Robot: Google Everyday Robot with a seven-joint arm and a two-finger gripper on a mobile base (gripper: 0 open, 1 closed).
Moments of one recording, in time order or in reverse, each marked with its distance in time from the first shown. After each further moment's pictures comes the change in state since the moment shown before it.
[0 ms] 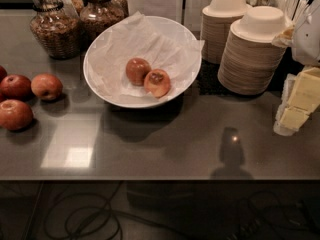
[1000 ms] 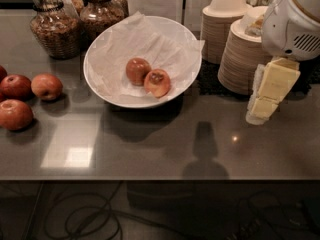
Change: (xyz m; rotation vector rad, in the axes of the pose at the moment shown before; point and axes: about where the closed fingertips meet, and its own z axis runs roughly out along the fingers) arm -0.050 -0.008 0.004 0.024 -0.055 -0.078
